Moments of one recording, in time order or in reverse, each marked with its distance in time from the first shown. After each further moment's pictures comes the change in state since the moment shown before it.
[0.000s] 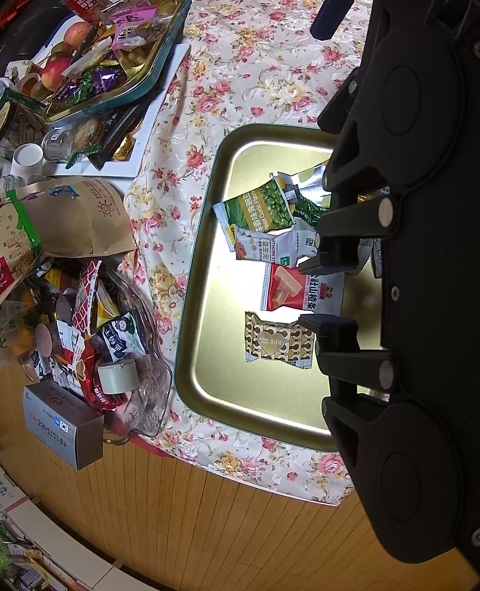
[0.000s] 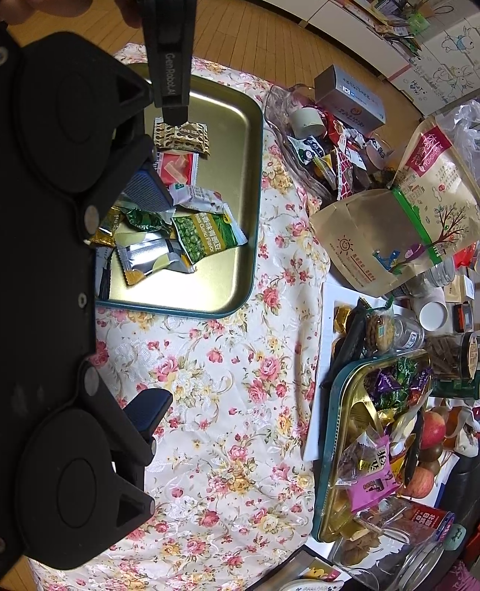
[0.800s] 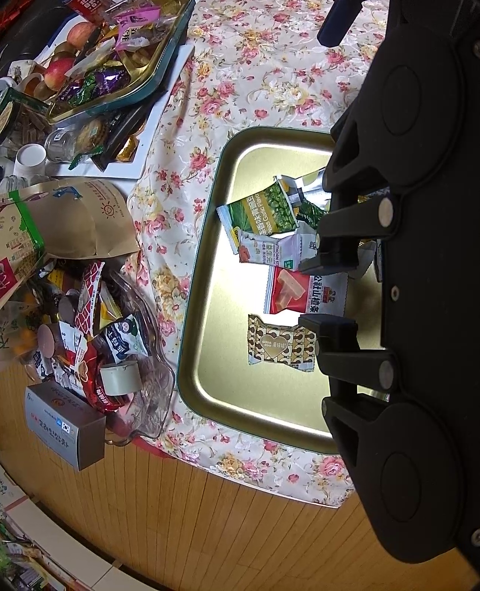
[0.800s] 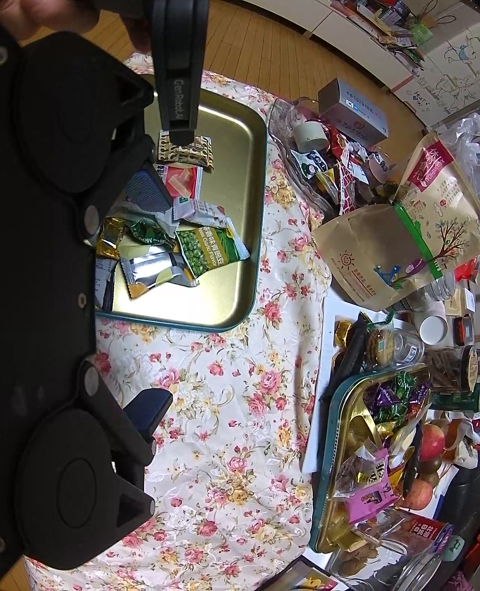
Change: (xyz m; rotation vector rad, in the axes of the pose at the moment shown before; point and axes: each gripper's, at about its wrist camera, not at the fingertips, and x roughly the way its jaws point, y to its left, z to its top) left arm -0.001 -0.002 0.001 -0.011 -0.008 0.000; right arm -0.002 0.003 -0.001 -0.019 0.006 0.033
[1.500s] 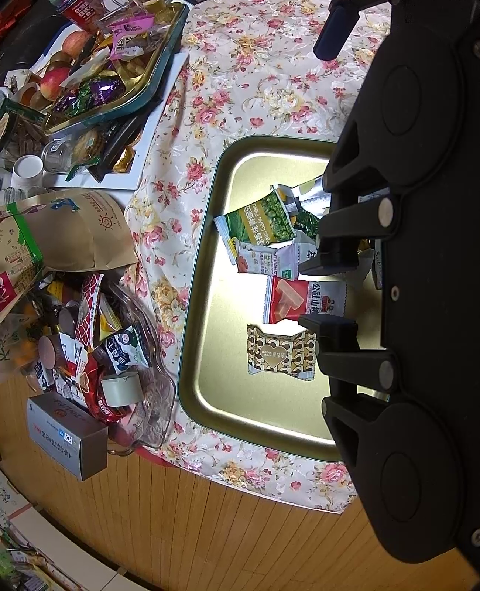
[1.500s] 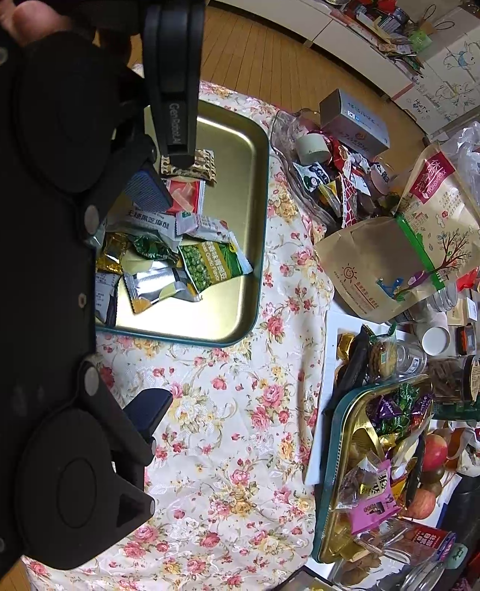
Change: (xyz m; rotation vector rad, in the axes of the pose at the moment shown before) left arm 0.001 -0.005 -0.002 0.019 0.000 -0.019; right arm -0.001 0.004 -0.001 0.000 0.006 0.034
